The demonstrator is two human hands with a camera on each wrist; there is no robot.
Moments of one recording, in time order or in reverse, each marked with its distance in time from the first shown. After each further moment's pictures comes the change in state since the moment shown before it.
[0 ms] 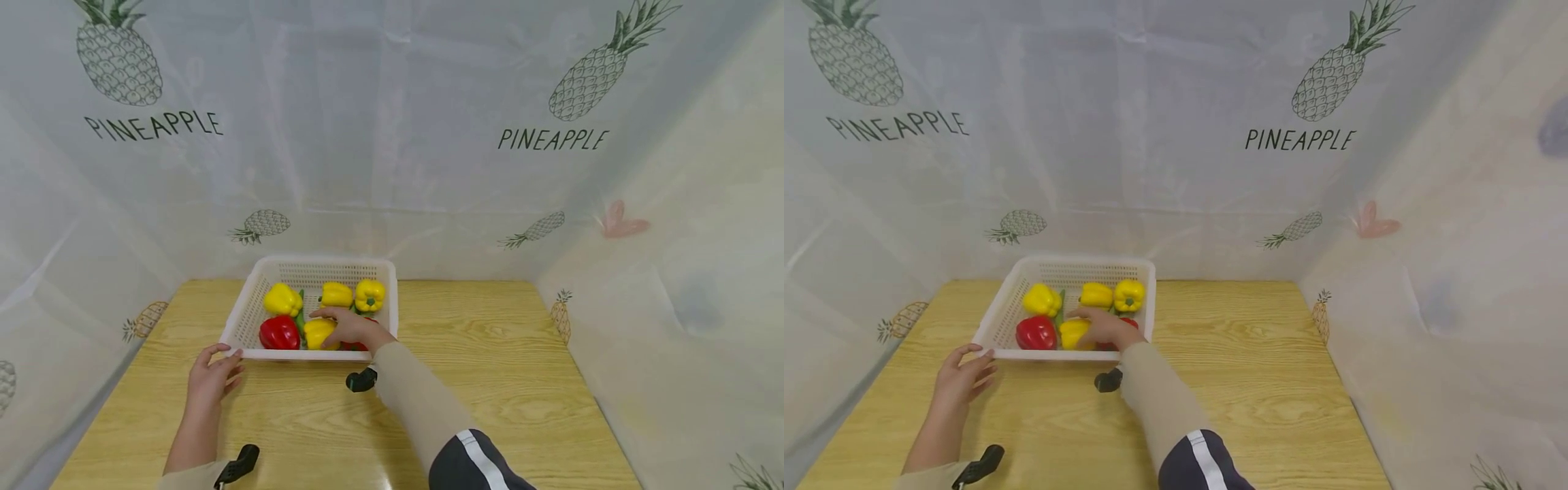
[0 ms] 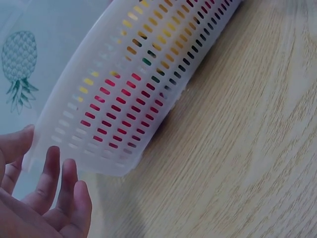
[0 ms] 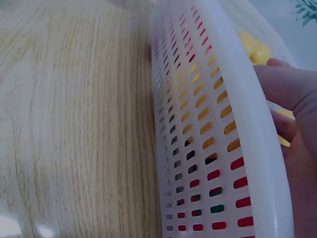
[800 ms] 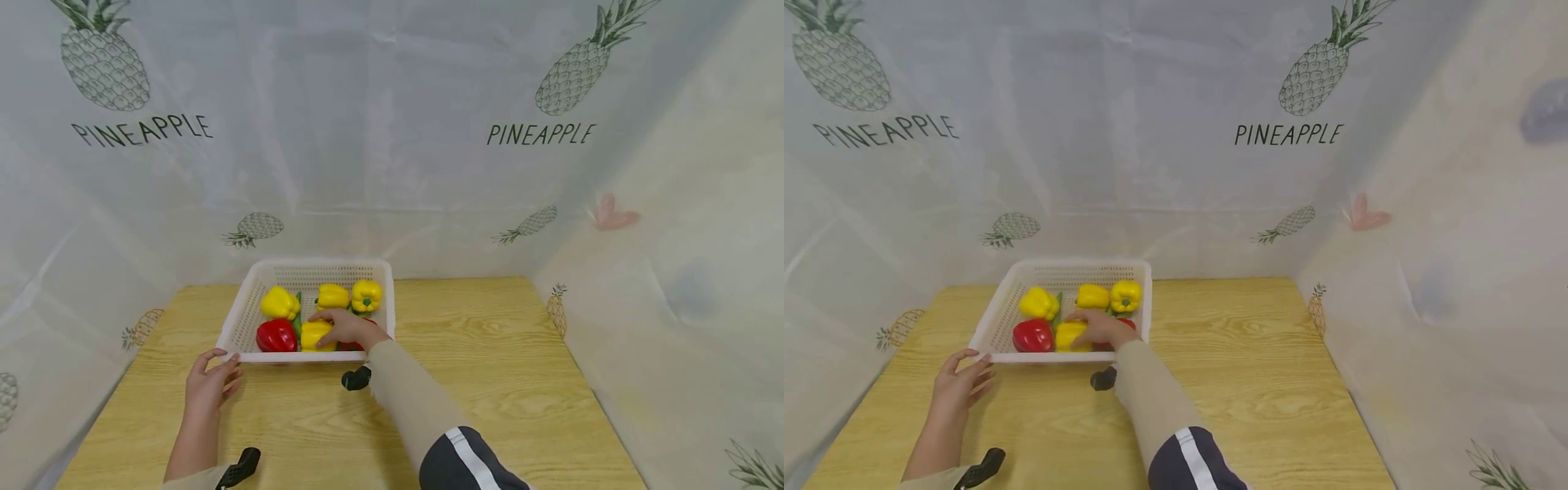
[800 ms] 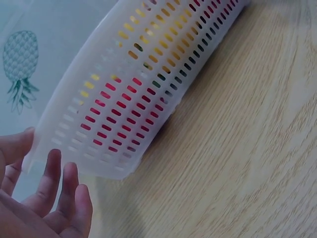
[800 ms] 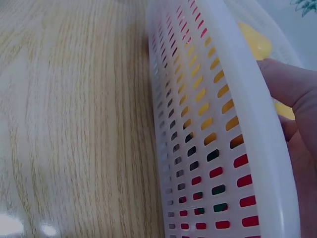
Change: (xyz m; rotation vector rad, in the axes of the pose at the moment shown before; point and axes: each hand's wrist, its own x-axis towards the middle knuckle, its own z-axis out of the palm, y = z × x) left_hand -0.004 -0.004 0.005 -0.022 0.039 -0.017; right_hand -0.001 0.002 0.003 -0.016 0.048 0.012
